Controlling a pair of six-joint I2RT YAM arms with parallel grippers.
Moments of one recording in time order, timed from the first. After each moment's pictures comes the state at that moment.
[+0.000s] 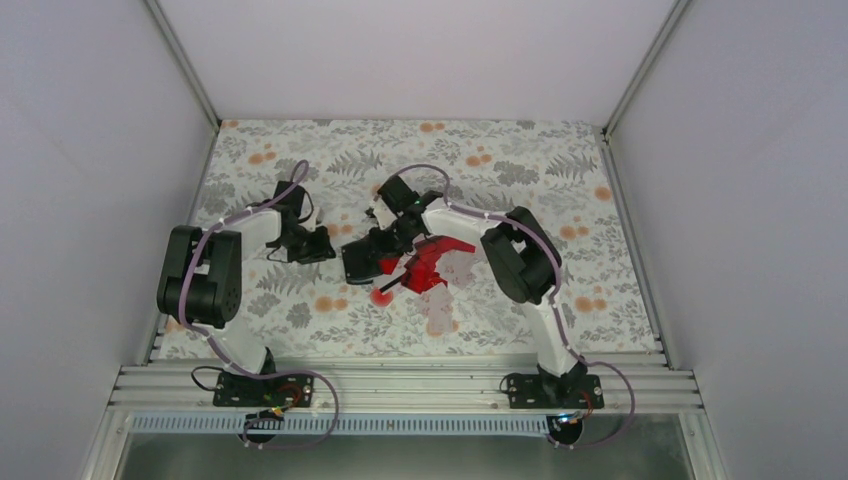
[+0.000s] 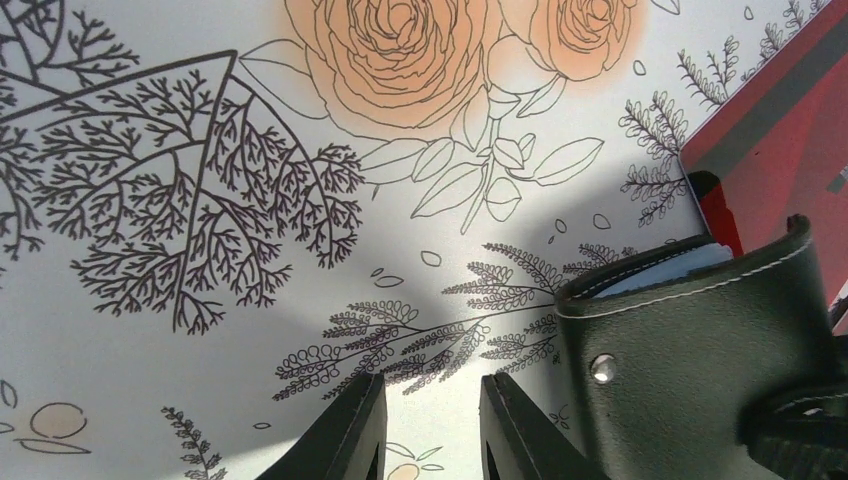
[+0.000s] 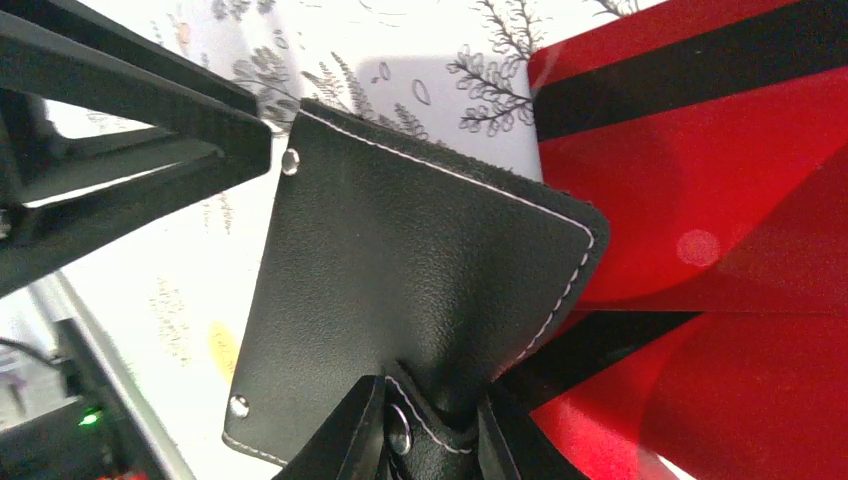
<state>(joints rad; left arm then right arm) -0.11 1.72 0.92 -0.56 0.38 -0.28 0.78 2.19 1.60 -0.57 -0.51 0.44</state>
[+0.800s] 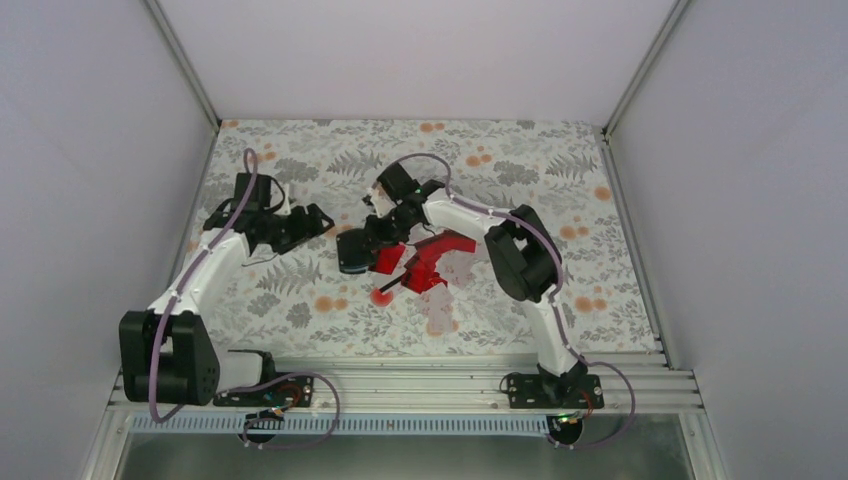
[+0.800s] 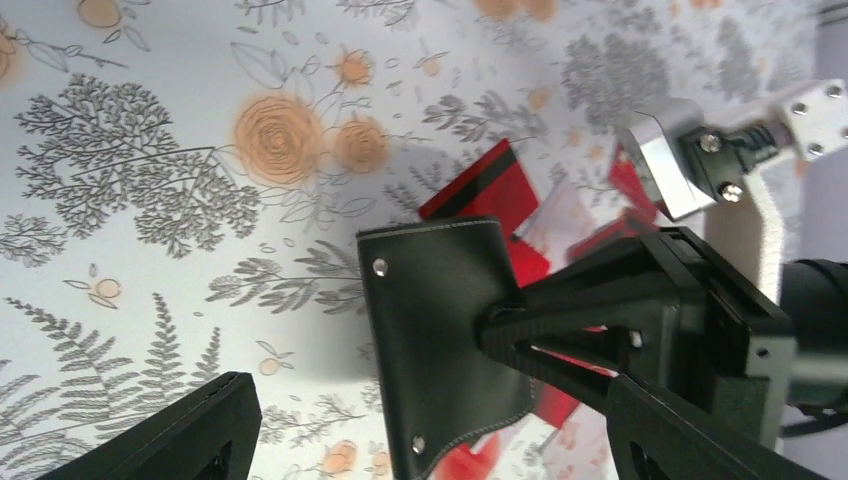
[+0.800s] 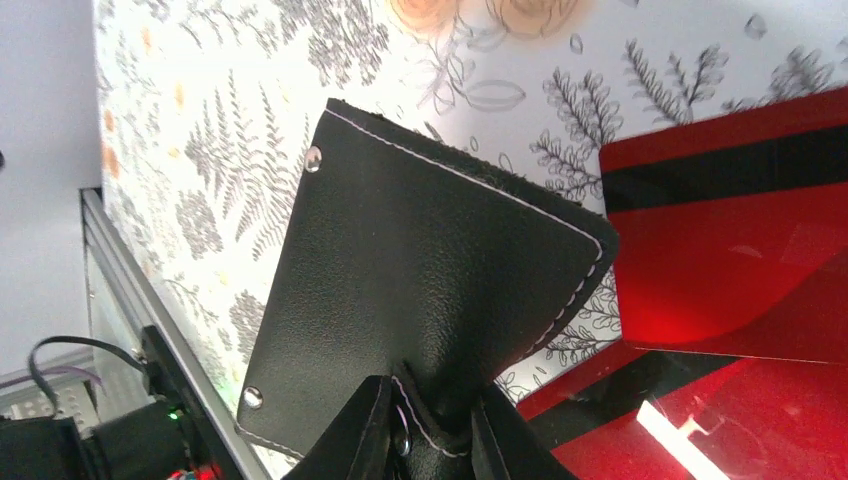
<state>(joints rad) -0.06 1.30 0.90 -0.62 0.46 -0.45 0.75 2.21 1.69 -0.61 -0.61 0.45</state>
